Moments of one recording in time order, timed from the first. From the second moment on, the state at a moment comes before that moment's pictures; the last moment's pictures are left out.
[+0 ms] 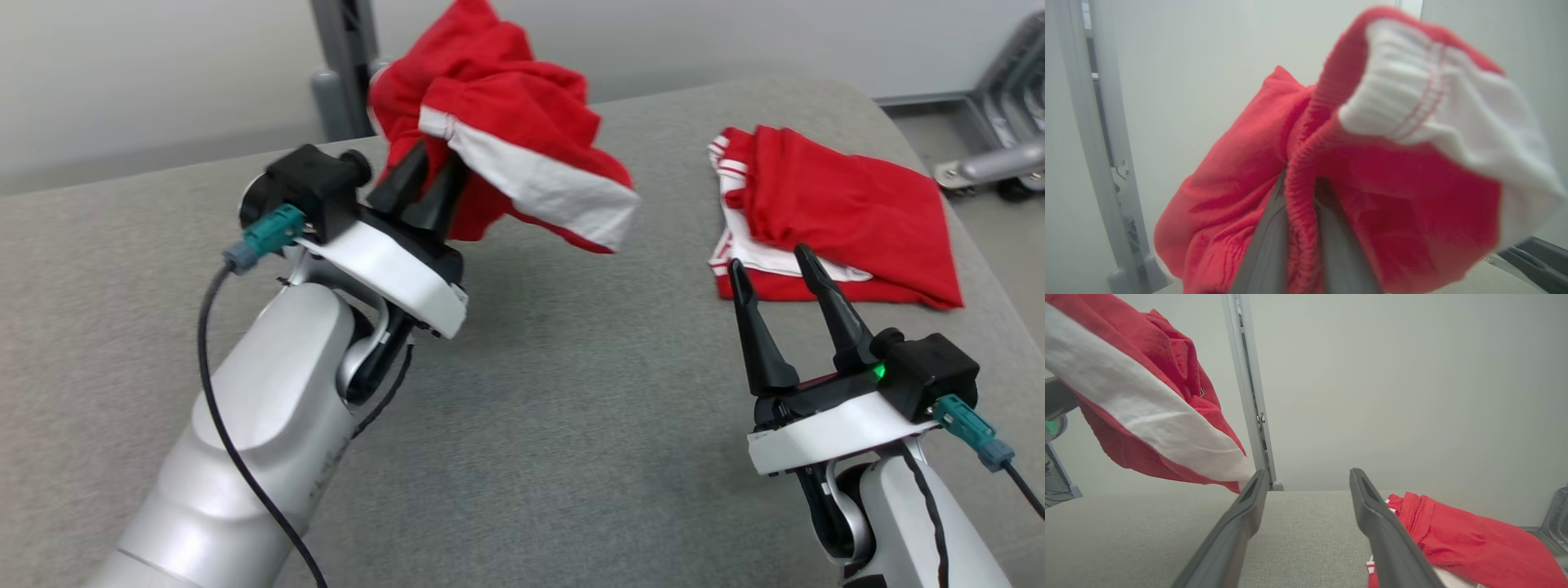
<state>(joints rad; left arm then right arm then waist) -0.78 0.15 -0.58 0.52 -0.60 -0.13 -0.26 -0.30 -0.05 0.19 0.22 0.22 0.13 -0.26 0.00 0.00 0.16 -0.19</state>
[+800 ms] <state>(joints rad) -0.64 0.19 -0.50 0.82 -0.29 -0.05 -0.26 -0.30 -0.05 0.15 0.24 0.21 0.13 -0.26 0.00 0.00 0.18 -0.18</state>
